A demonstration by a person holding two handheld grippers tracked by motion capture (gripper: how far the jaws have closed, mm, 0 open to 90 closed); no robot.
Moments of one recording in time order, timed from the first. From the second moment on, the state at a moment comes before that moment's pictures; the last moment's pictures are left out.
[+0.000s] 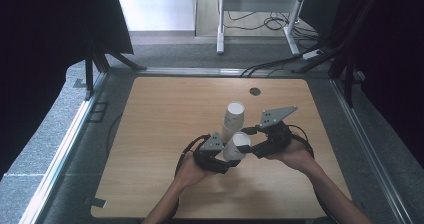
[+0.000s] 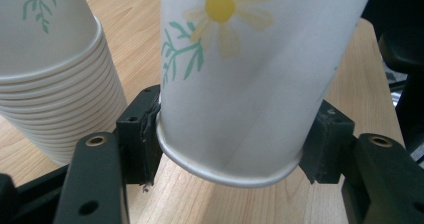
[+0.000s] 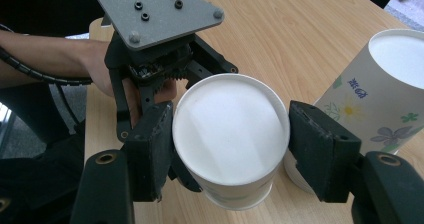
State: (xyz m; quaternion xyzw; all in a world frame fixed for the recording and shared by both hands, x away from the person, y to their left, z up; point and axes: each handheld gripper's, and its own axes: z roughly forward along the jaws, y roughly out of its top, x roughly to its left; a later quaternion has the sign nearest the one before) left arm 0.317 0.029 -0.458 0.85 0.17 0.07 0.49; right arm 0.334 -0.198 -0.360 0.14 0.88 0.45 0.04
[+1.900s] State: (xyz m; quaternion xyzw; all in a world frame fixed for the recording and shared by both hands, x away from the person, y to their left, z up) left arm 0.310 -0.007 -0.437 0.97 0.07 0.09 0.23; right arm 0.317 -0.186 -0.421 0.08 0.93 0.35 0.05
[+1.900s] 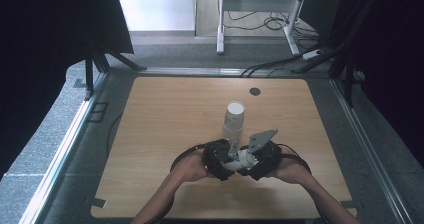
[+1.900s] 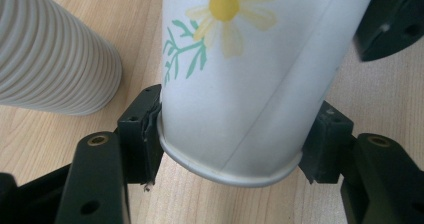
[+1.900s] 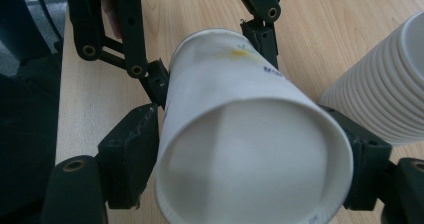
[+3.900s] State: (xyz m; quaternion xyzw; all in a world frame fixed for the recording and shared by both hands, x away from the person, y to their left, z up) left arm 0.293 0.042 -0.445 0.85 0.10 0.04 0.51; right arm 0.305 -0.224 -0.416 0.08 0.87 0.49 0.01
